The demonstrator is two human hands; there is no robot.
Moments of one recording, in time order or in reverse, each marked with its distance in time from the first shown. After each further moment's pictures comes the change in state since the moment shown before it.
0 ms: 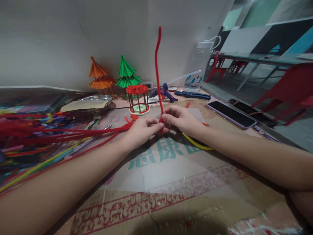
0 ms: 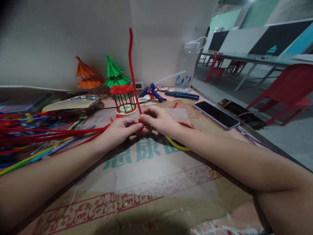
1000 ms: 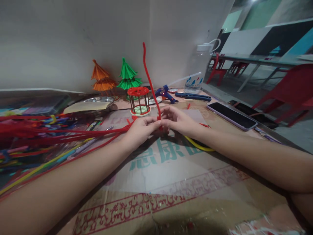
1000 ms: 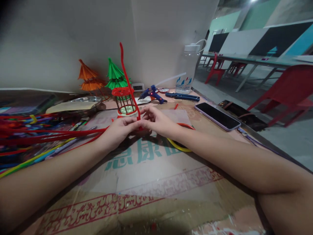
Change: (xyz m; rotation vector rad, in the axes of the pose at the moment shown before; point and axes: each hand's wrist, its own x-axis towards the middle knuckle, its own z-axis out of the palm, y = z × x) left_hand 0.002 0.002 0.002 -0.257 0.090 -0.036; right_hand 0.005 0.011 -0.001 0.066 -0.140 -0.045
